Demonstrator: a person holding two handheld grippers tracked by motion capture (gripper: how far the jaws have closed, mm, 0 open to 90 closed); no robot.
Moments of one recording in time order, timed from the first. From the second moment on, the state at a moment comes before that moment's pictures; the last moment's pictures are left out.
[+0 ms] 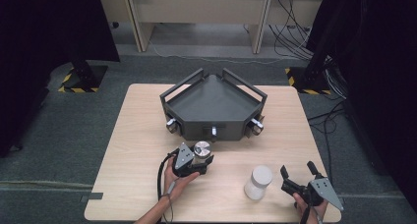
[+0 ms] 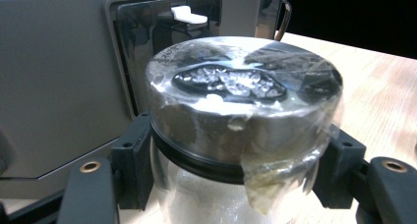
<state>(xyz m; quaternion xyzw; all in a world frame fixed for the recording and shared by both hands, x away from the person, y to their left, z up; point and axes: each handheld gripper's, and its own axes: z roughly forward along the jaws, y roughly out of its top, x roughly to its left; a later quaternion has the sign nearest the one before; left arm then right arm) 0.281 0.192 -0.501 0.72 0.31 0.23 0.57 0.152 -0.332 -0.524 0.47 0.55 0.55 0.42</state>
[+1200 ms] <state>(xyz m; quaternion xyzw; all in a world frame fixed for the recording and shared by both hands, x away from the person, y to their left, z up) 0.280 0.215 -0.456 0.72 0.29 0.21 0.60 0.153 -0.331 -0.524 0.46 0.56 0.55 0.42</state>
